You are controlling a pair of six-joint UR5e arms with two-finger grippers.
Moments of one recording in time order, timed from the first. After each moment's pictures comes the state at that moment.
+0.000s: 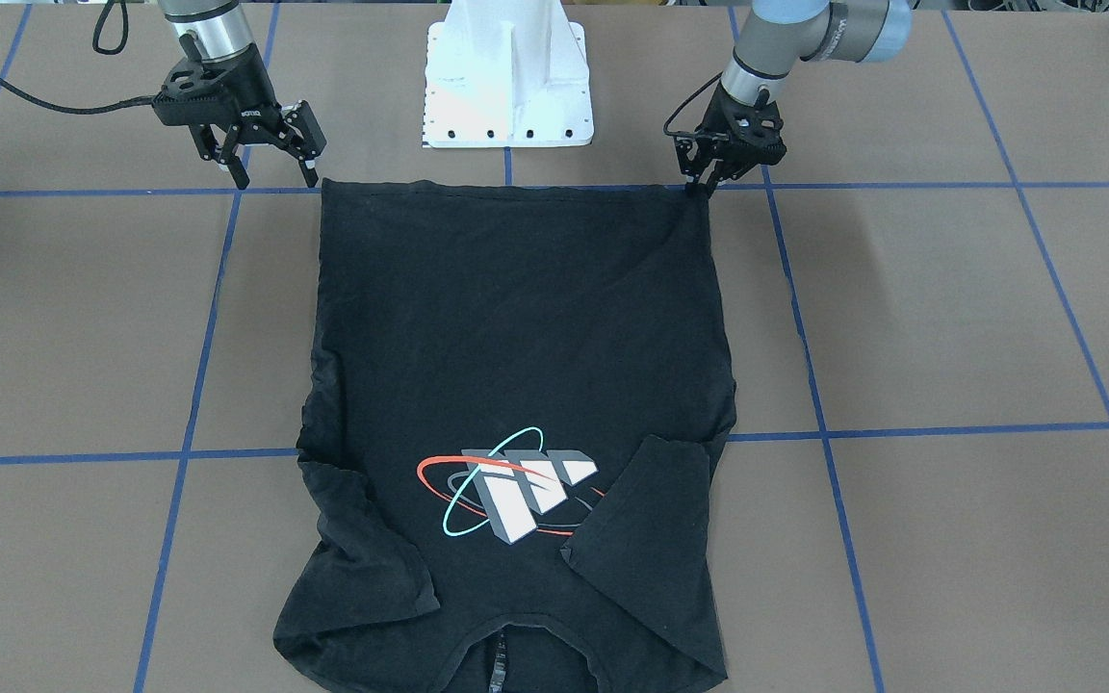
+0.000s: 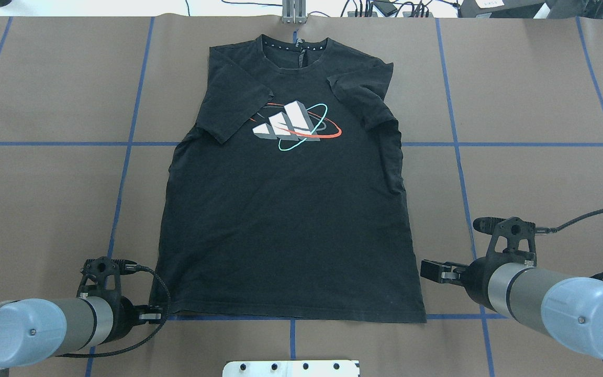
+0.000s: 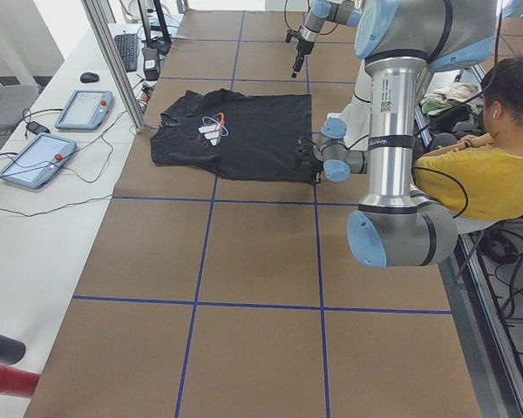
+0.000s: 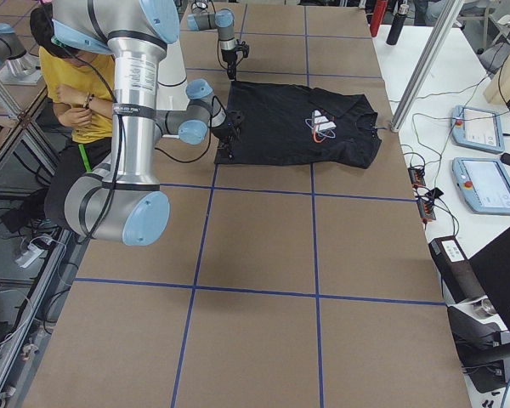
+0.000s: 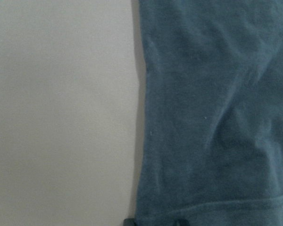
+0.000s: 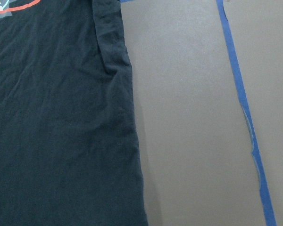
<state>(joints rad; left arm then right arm) -0.16 -1.53 -2.03 -2.12 -1.56 -1.44 0.22 -1.69 2.26 -1.23 1.42 1.53</state>
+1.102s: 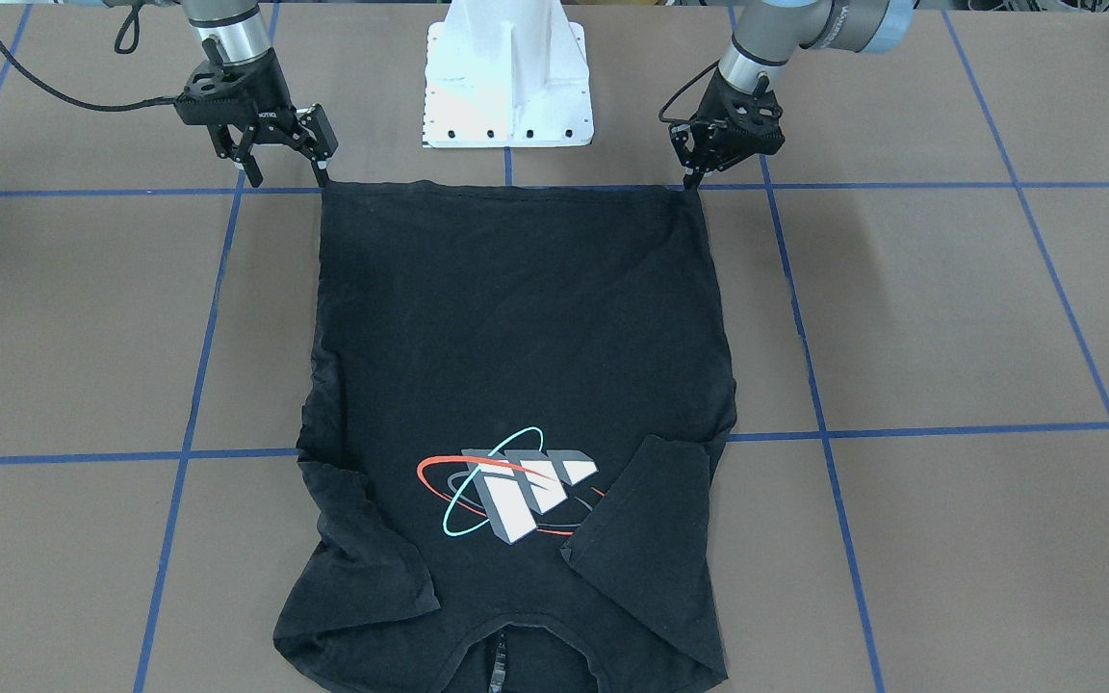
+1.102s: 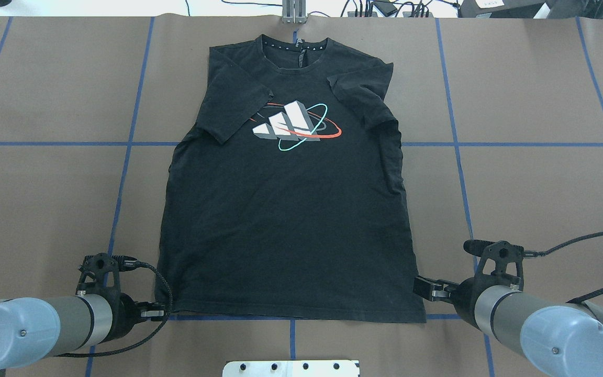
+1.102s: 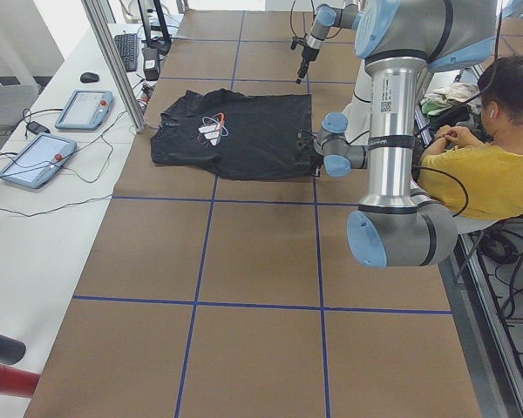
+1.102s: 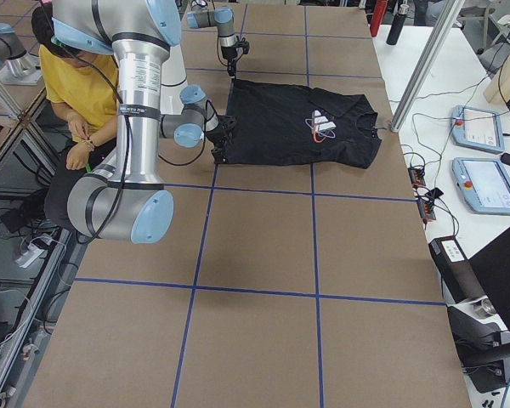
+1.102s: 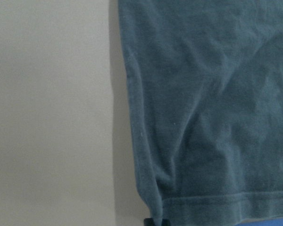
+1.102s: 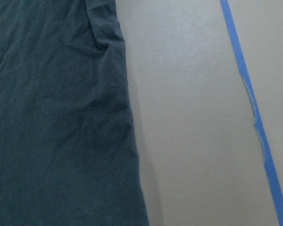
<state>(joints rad) -0.16 -1.53 -2.07 -2.12 -1.54 -1.45 0.13 -1.69 2.22 -1.23 1.34 1.63</state>
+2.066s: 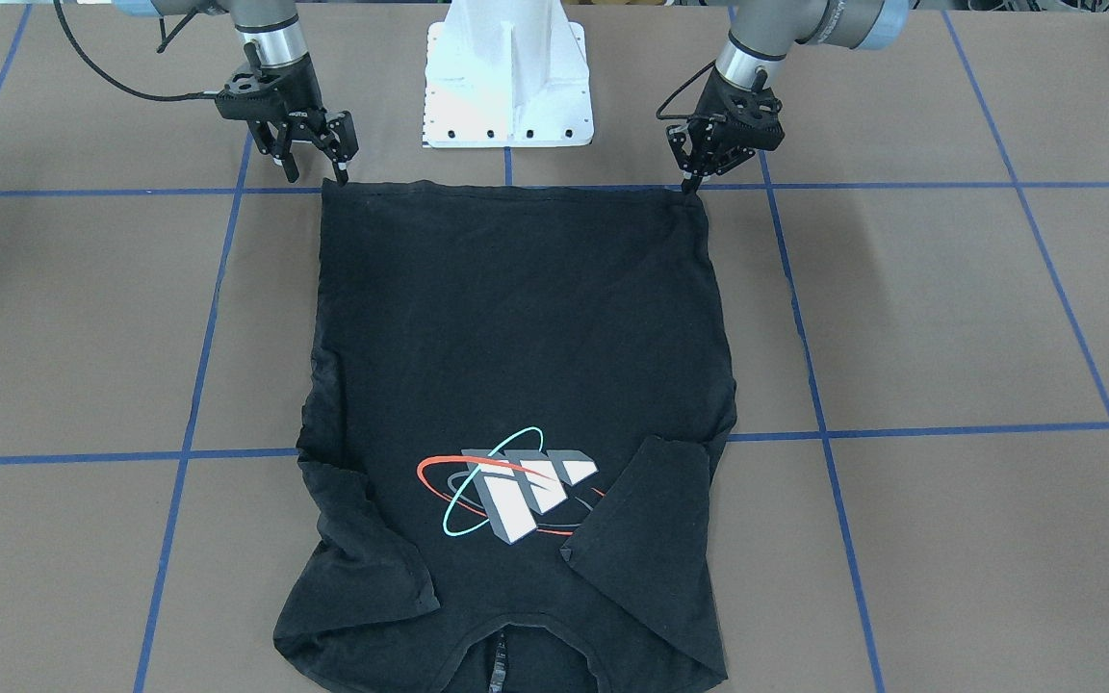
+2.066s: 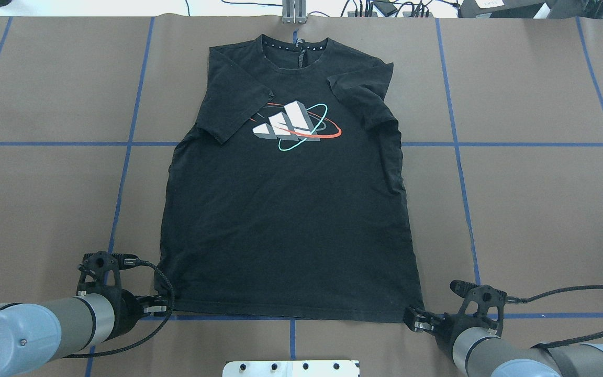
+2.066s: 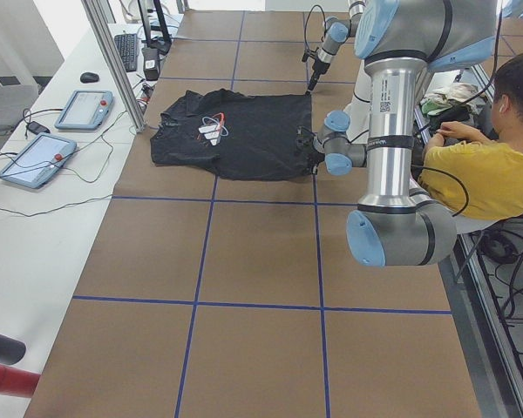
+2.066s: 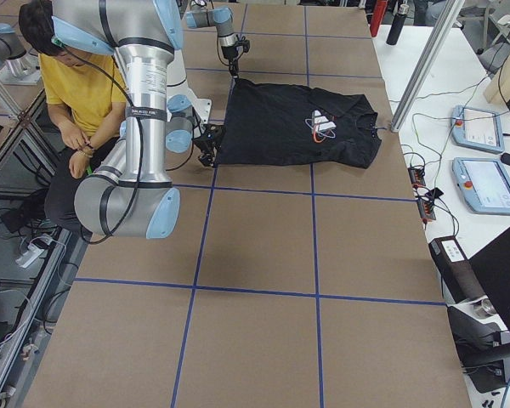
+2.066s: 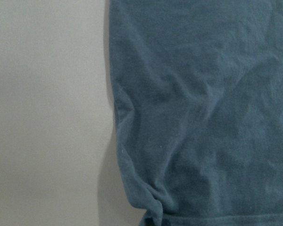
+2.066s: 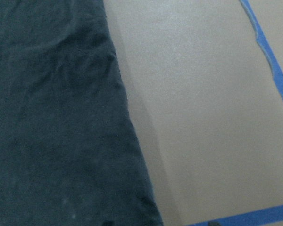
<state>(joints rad) -0.15 -1.53 -2.08 -2.12 -1.46 -1.45 -0.03 -1.65 2.12 -1.23 1.20 1.84</state>
